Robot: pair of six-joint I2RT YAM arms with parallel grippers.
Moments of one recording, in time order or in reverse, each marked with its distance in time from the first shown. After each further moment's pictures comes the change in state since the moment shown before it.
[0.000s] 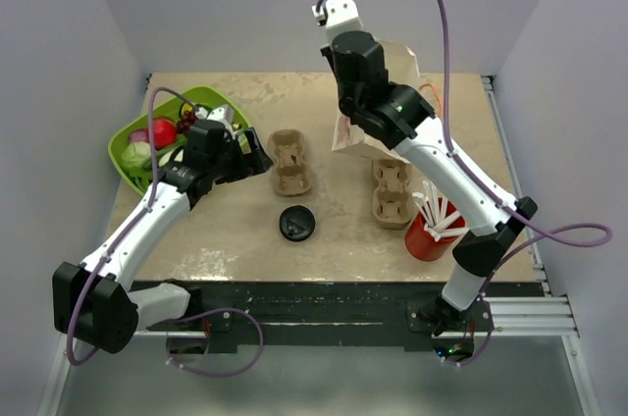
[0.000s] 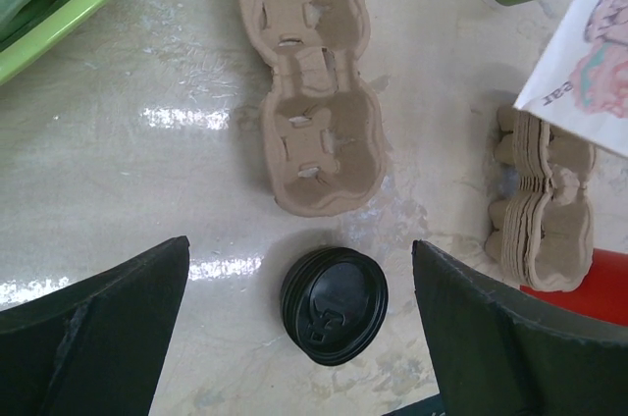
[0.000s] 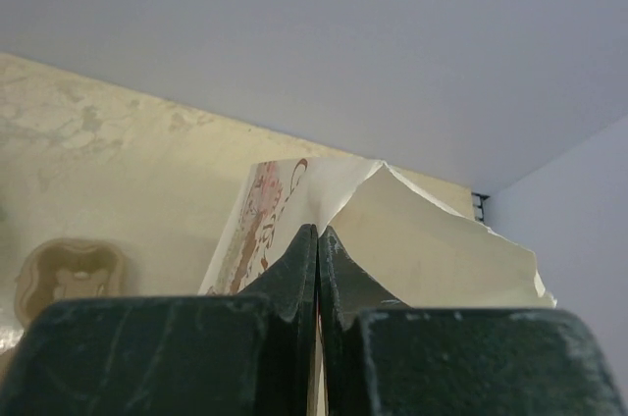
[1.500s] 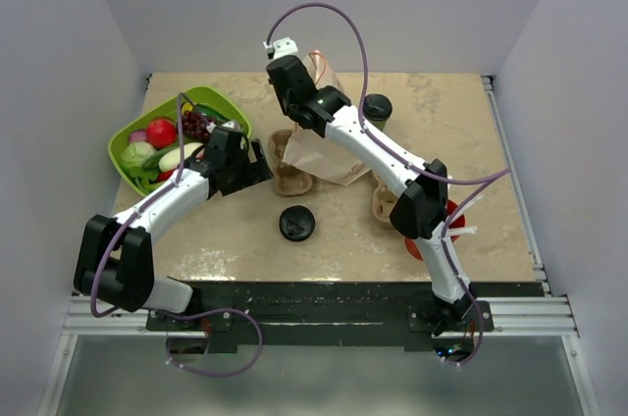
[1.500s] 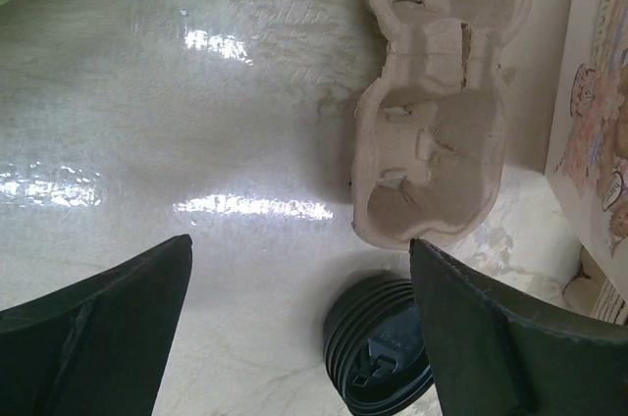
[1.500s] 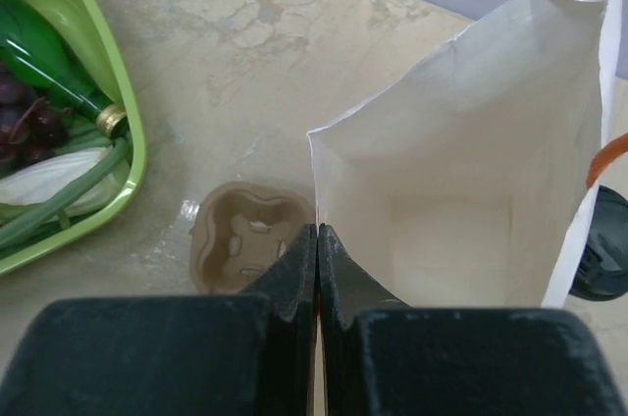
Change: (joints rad) left arm -0.001 0.217 -0.047 0.051 -0.079 -0.084; right arm 0.000 0.491 0.222 -0.111 -0.286 0.361
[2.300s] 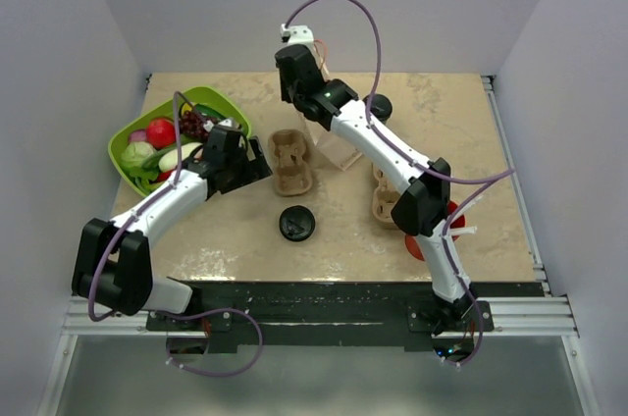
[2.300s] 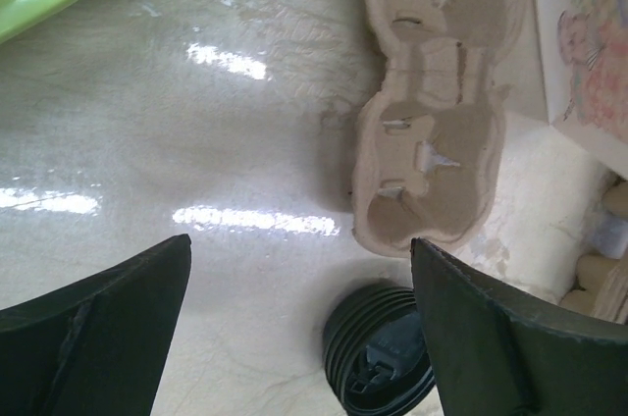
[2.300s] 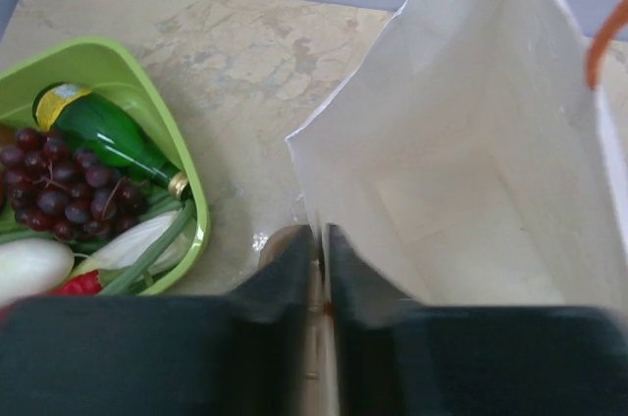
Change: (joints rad) left arm 0.000 -0.023 0.000 -0.005 -0.037 -0.004; right arm -0.029 0.010 0.044 0.052 -0.052 0.188
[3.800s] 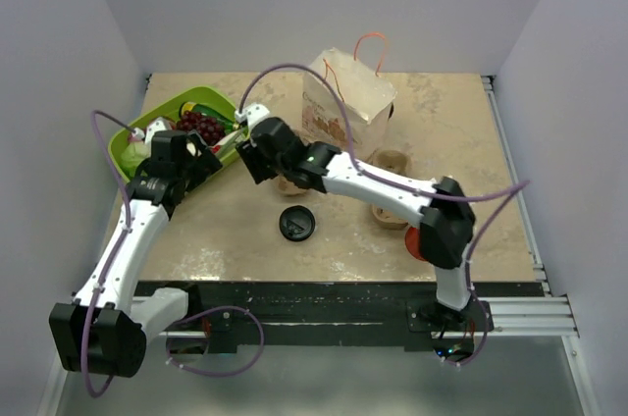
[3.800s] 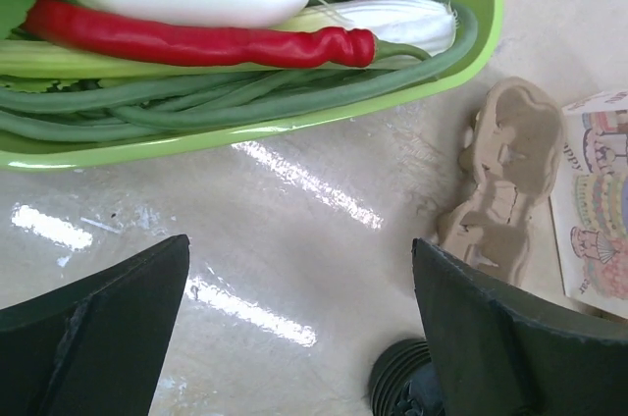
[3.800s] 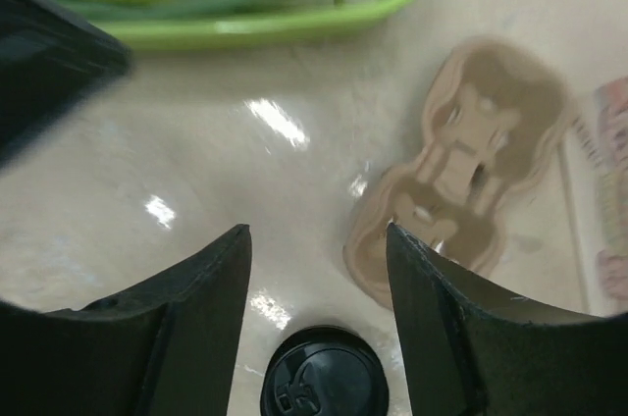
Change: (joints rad) left arm 0.240 -0.329 -0.023 -0.183 -0.156 -0.032; right arm 0.244 -0.357 -0.637 0.213 -0.224 -0.152
